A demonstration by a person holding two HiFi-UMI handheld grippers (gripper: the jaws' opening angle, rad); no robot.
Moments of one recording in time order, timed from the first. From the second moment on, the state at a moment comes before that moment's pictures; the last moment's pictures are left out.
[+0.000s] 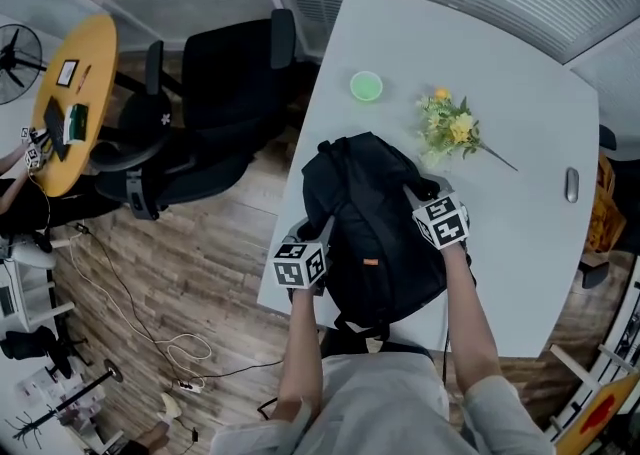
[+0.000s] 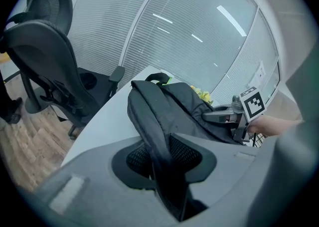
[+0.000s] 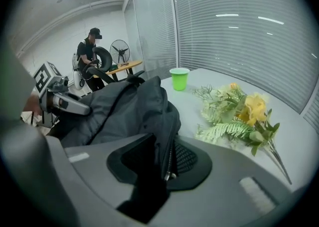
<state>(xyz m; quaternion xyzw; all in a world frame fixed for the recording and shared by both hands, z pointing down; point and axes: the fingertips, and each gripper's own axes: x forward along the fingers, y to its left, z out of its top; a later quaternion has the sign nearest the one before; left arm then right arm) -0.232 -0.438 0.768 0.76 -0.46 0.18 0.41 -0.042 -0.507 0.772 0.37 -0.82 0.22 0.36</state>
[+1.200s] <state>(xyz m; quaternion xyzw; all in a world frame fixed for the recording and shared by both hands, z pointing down) -0.264 -0.420 0.762 0.75 -0.52 0.23 0.35 -0.025 -0.507 0.737 0.41 -0.83 0.22 0.31</state>
